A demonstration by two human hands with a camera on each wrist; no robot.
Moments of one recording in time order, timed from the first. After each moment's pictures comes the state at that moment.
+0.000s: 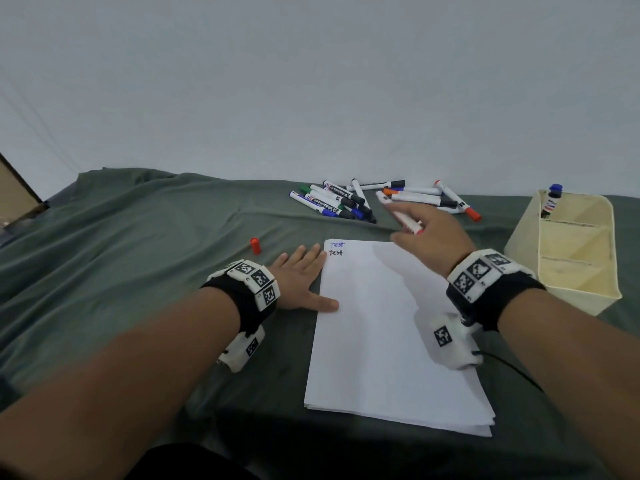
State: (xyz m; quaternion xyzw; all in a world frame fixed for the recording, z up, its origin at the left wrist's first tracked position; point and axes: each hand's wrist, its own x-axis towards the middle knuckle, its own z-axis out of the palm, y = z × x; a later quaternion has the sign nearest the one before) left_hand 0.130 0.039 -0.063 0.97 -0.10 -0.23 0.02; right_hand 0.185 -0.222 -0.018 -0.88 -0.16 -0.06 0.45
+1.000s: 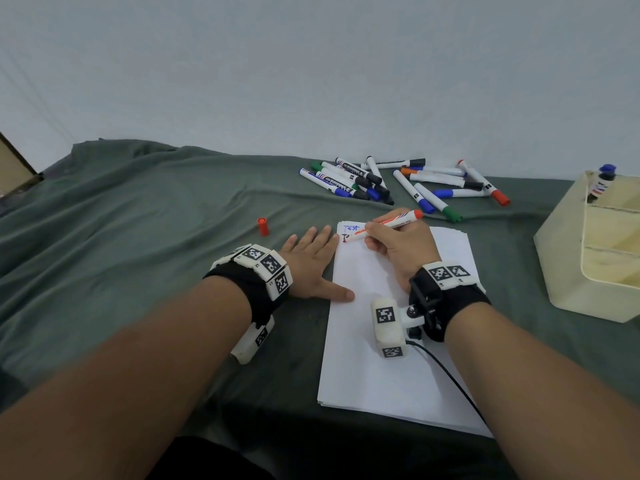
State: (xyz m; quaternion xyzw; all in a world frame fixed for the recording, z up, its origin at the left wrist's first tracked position) left_hand 0.133 0.039 -0.073 0.97 -0.09 -0.22 0.03; right_hand 0.188 -0.153 -0.088 -0.72 -0.04 0.02 0.69
